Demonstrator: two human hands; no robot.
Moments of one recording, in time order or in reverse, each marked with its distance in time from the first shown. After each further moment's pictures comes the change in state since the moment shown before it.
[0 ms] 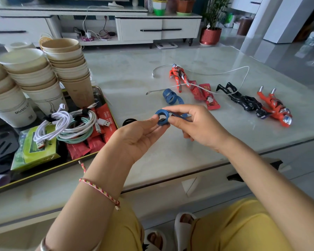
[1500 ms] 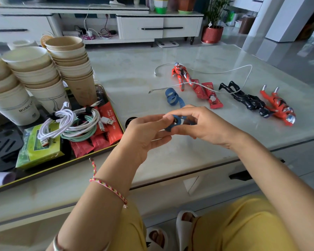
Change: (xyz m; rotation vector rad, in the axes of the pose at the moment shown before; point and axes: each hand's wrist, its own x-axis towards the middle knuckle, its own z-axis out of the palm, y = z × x) left_hand 0.004 -0.010 -0.008 0.464 -0.043 0.161; right_hand -0.001 -0.004 -0.009 0.012 -0.232 -0.057
